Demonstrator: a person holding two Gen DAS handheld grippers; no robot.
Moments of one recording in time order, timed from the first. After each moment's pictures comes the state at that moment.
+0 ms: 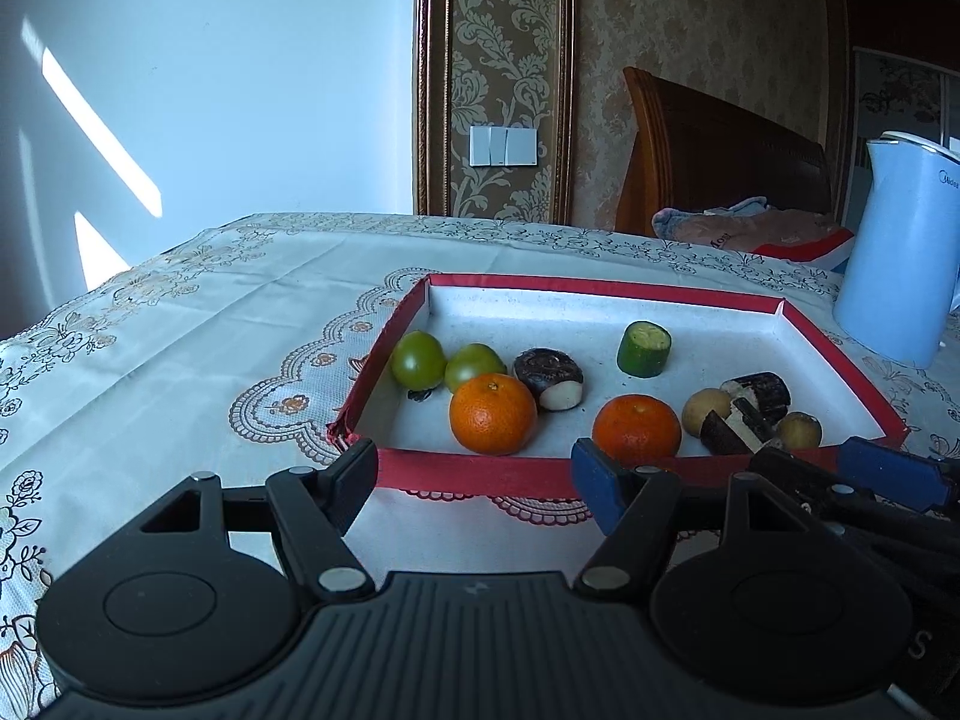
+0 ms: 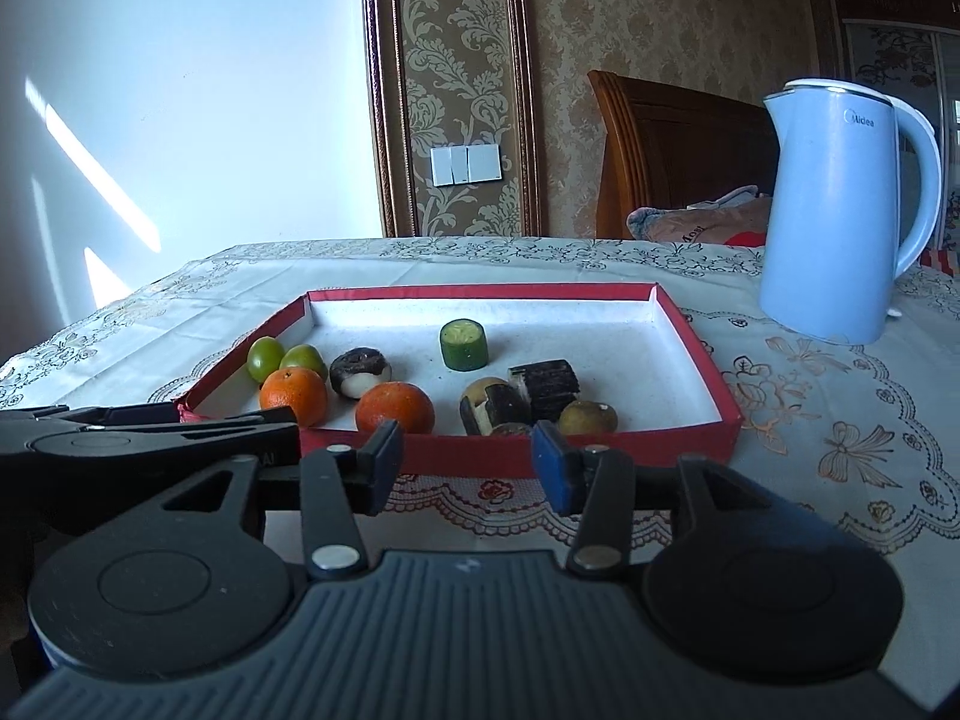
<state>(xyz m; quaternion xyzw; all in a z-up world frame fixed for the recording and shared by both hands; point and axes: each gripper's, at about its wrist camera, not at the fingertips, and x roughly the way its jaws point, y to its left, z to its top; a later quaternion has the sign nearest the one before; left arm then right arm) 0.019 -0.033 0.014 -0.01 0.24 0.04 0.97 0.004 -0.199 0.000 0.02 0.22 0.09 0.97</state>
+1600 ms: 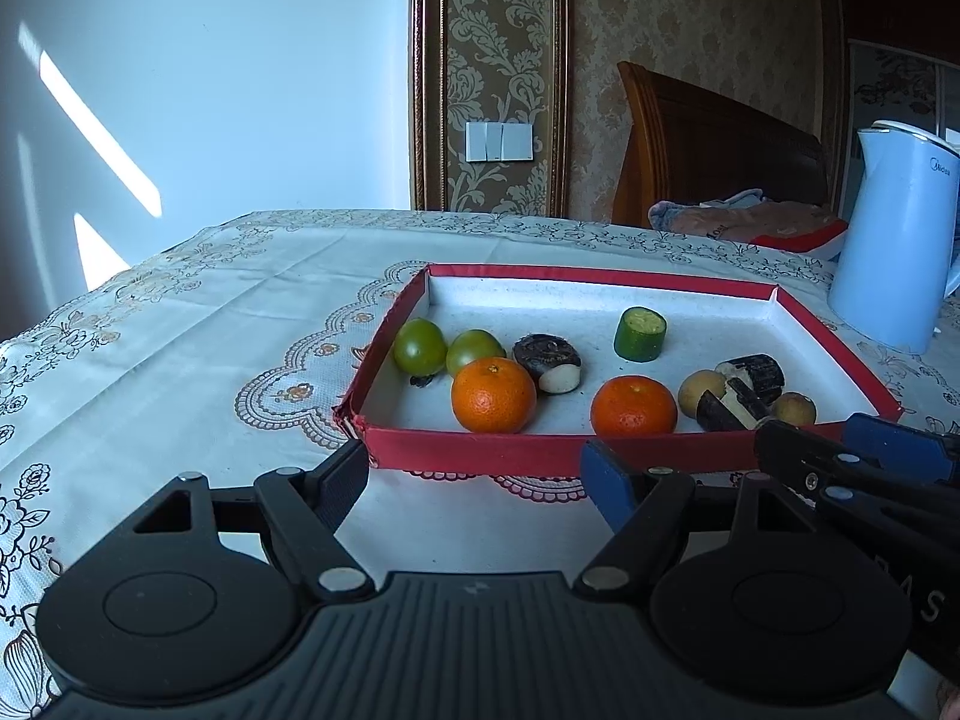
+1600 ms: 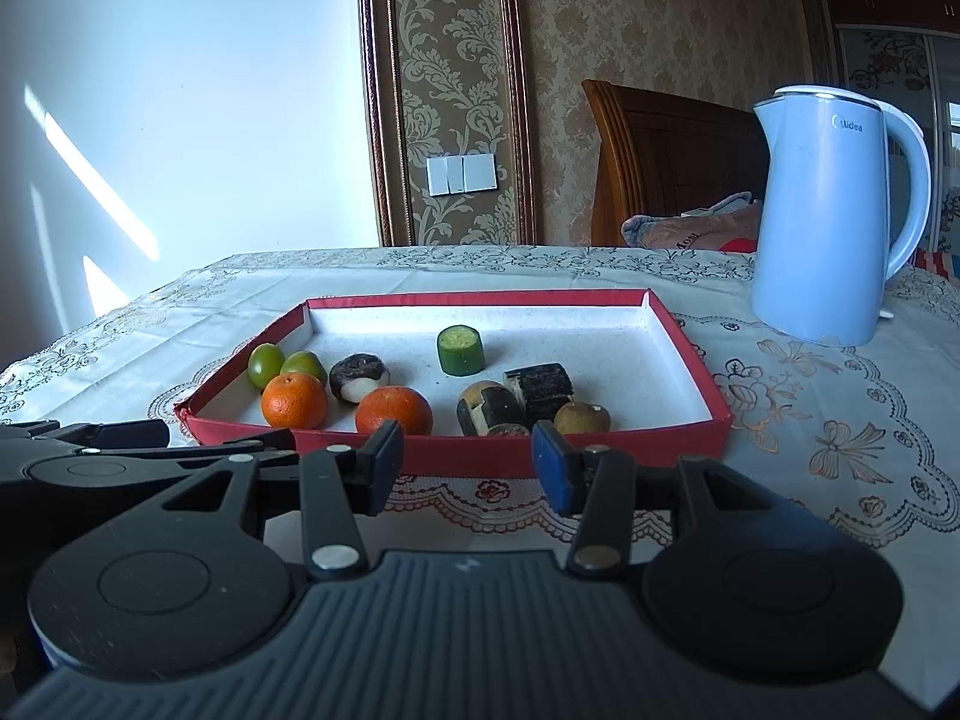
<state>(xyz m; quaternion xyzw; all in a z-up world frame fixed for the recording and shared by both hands) 0.011 -0.031 0.012 -0.01 0.25 0.04 0.97 -0.005 -0.201 0.000 0.02 0.21 0.09 0.97</state>
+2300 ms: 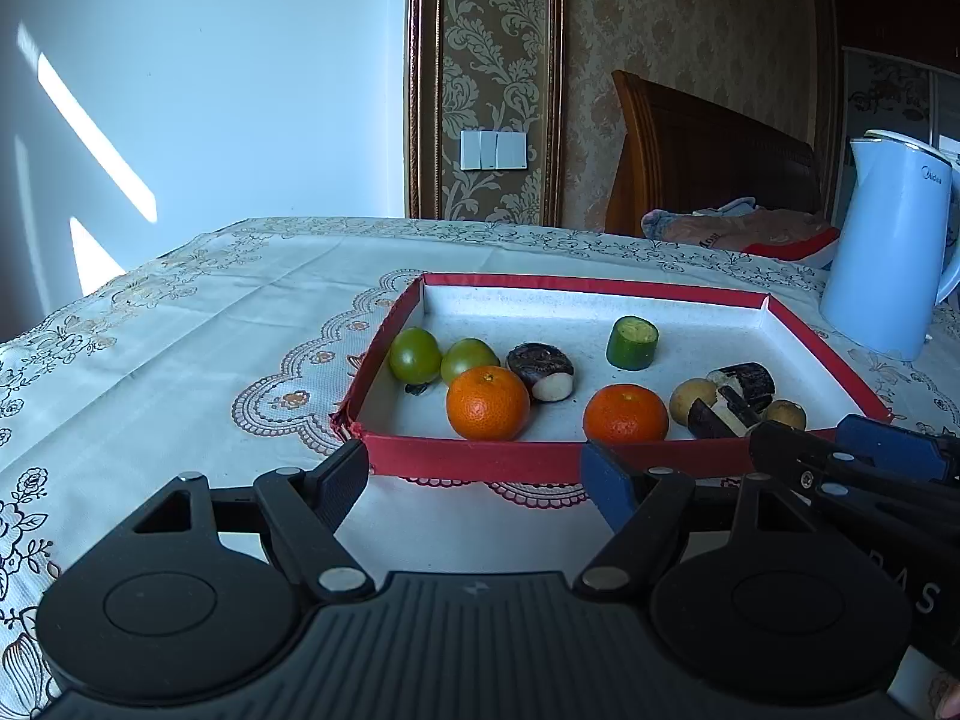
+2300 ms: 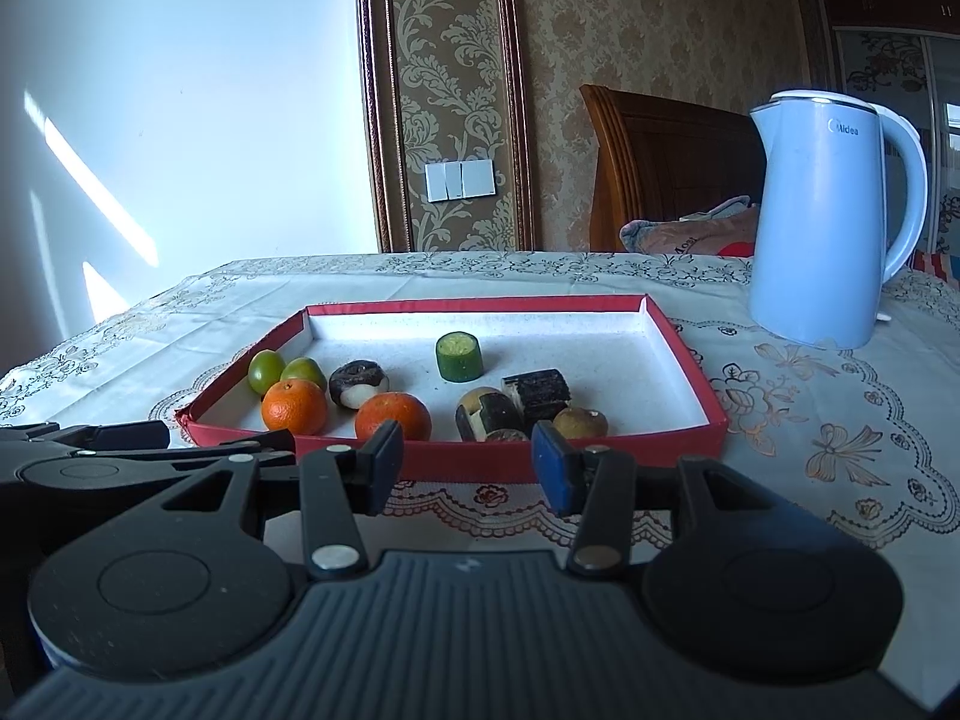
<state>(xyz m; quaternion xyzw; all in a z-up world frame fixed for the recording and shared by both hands) 0.008 -0.031 0.014 -0.01 0.24 0.03 0.97 -0.006 -0.202 0.001 0.03 0.20 0.09 0.98</state>
